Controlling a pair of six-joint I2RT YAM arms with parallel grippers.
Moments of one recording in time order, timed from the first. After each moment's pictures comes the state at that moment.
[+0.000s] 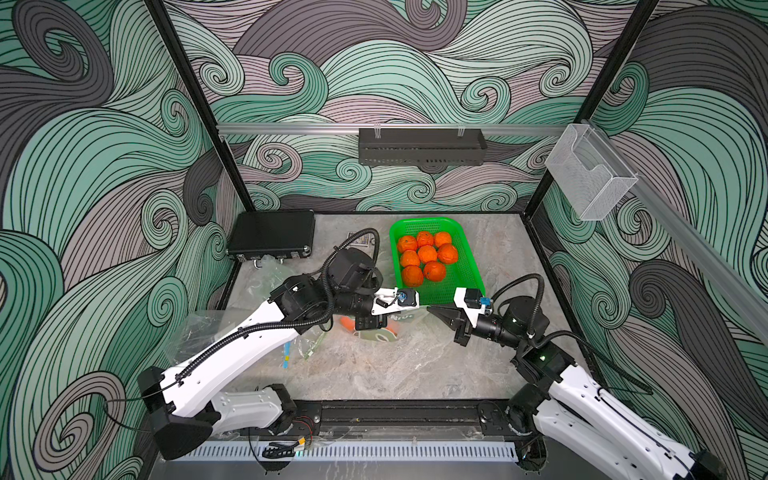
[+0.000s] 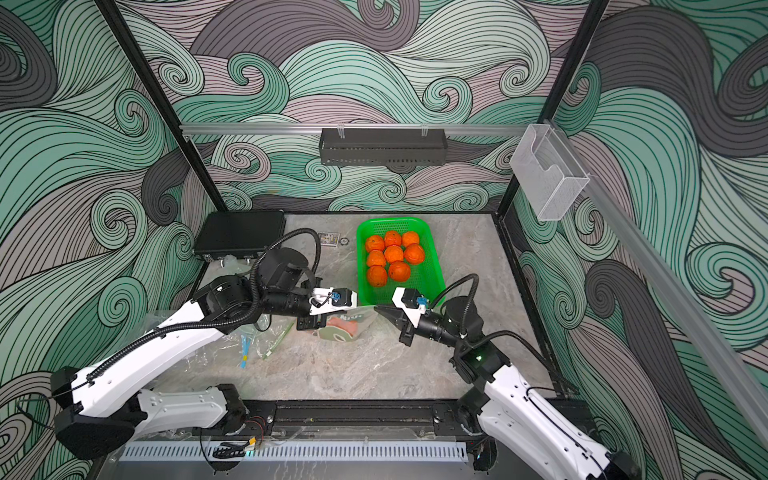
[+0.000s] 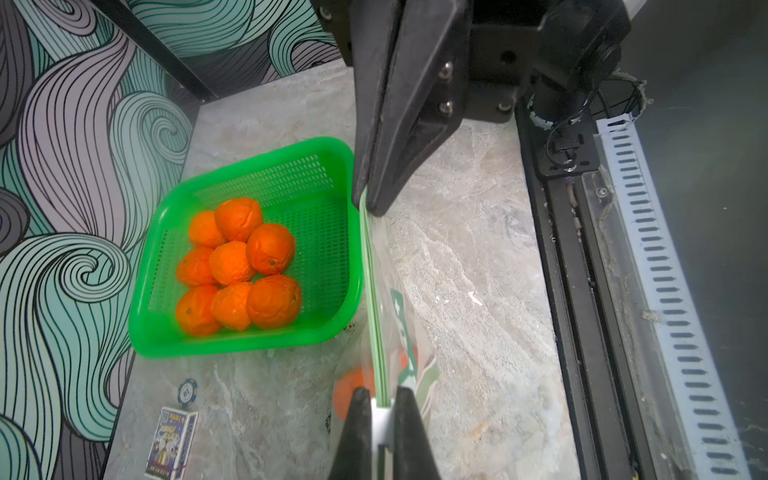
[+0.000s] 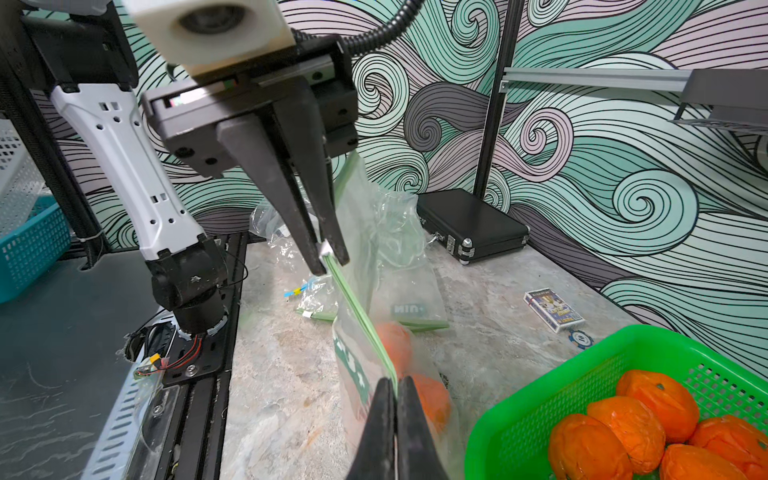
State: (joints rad) left arm -0.86 1.17 1.33 -0.92 0.23 0.69; right arm 0.59 0.69 0.48 0.16 -0.59 -0.12
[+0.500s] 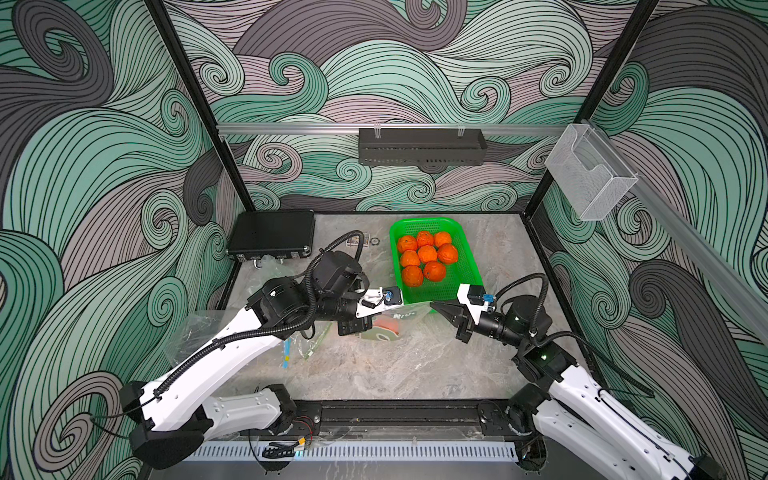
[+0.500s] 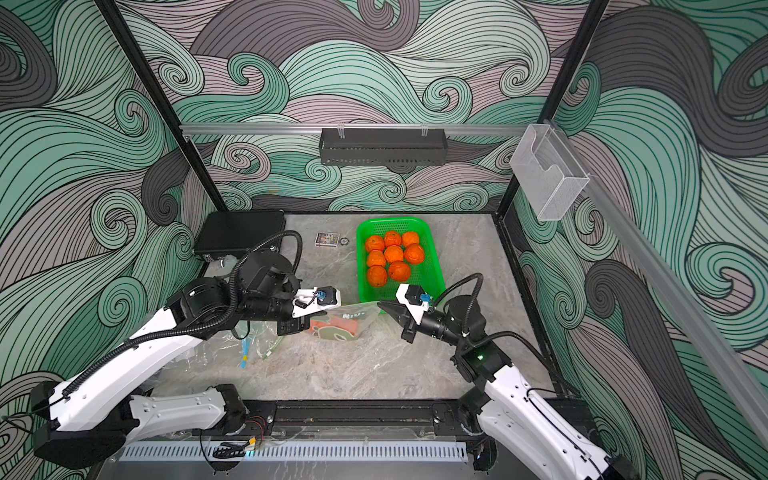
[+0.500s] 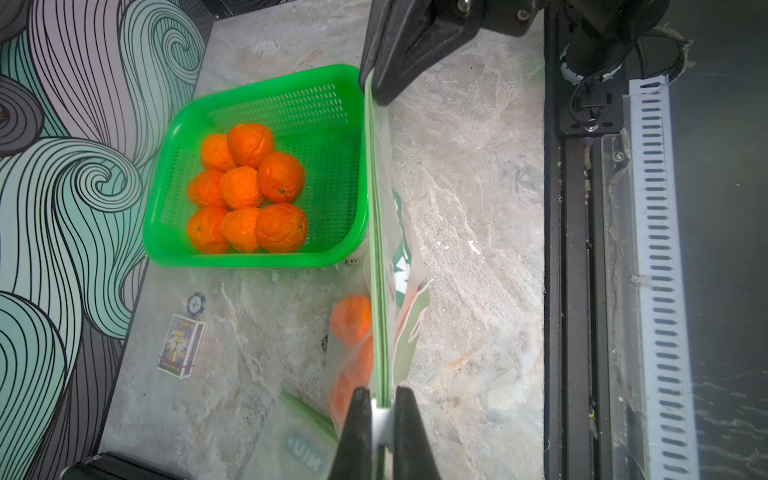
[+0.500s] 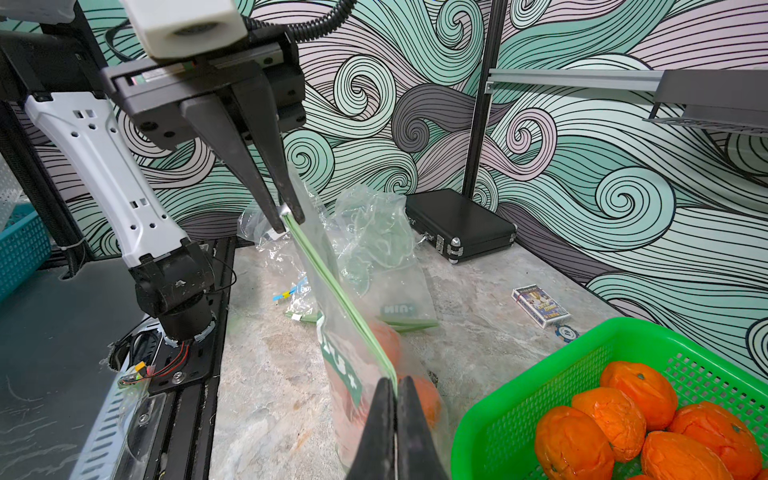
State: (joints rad) left arm -0.86 1.11 1.38 -1.13 0.11 0.60; right arm 0.56 0.69 0.48 0.16 -0.59 -0.11
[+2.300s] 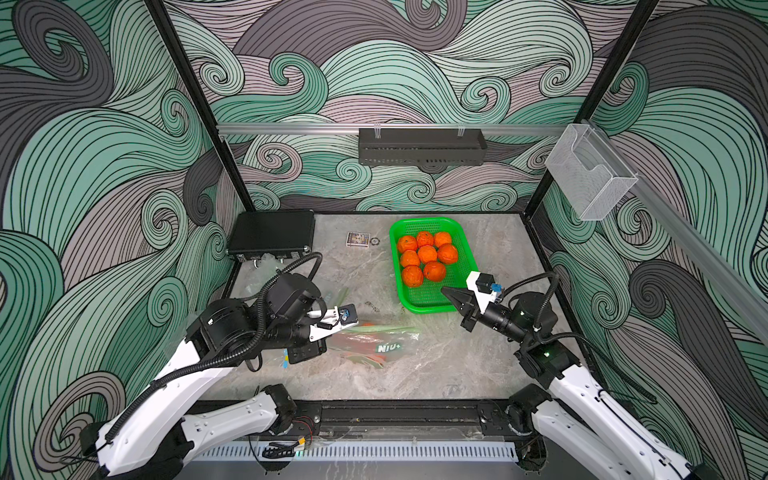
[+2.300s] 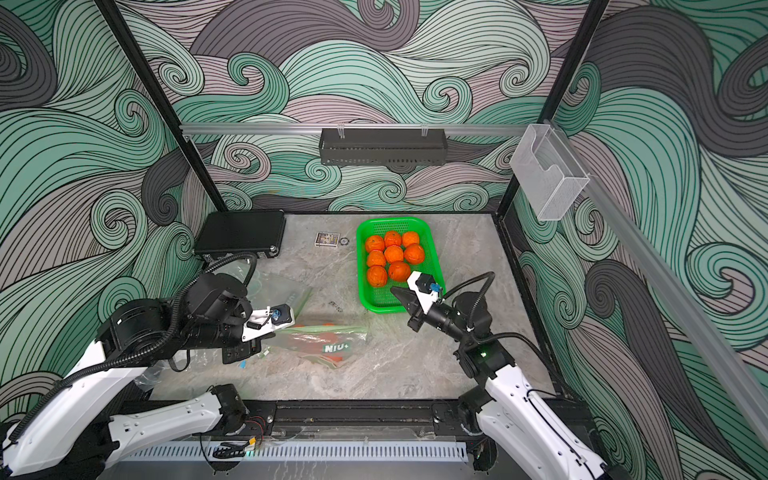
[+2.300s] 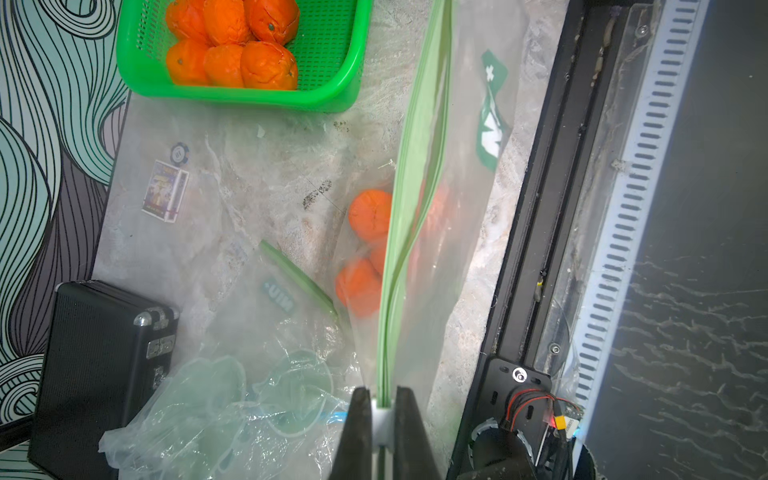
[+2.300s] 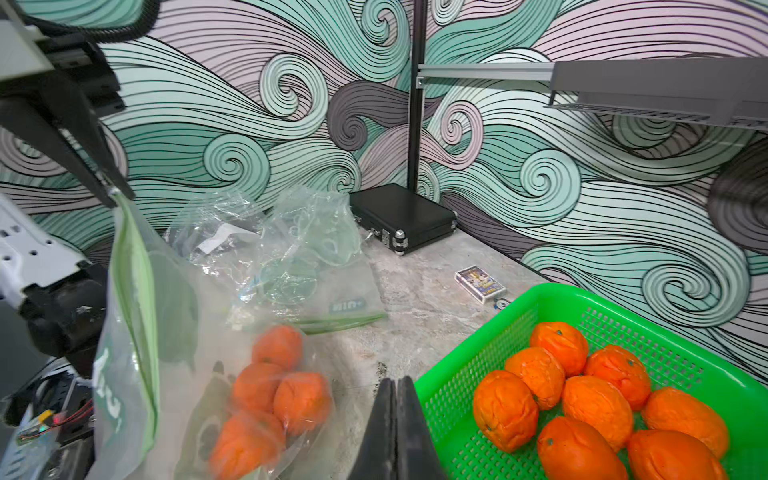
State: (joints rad) left arm -0.84 0.94 1.41 -1.48 -0.01 0.51; right arm 0.47 0.71 0.48 0.18 -0.58 -0.07
